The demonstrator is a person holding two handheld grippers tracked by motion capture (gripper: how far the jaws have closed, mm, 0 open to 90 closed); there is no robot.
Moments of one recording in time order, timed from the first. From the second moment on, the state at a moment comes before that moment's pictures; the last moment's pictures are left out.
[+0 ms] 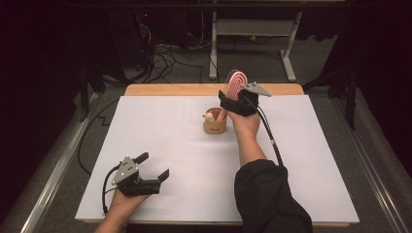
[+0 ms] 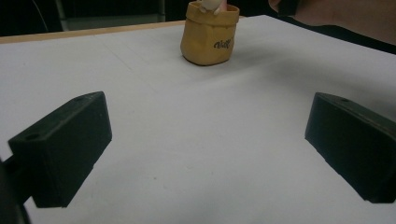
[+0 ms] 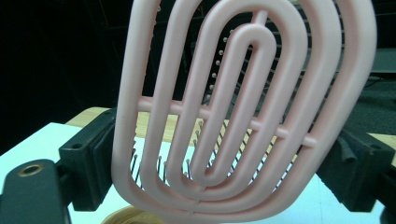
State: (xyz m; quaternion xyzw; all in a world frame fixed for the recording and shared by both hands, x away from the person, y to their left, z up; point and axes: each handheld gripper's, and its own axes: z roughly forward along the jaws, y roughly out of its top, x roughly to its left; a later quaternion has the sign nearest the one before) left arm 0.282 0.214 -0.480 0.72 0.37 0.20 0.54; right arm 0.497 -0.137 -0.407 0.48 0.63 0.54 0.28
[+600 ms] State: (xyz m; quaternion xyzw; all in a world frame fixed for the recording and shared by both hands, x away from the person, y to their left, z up) left arm 0.282 0.214 -0.479 0.72 0.37 0.20 0.54; right arm 0.498 -0.142 -0.408 0.49 0.63 0.53 0.28
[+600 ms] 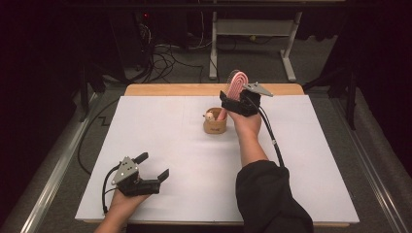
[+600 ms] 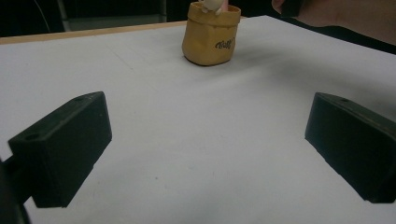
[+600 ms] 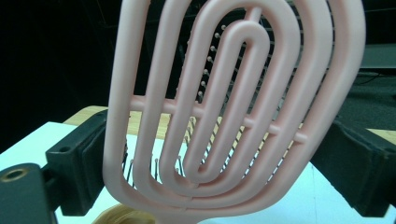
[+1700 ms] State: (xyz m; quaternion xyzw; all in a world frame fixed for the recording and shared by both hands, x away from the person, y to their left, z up) left arm 0.281 0.212 -0.479 0.73 0.37 0.21 0.54; right arm 0.498 -0.141 -0.408 0.48 0.64 0.53 0.29
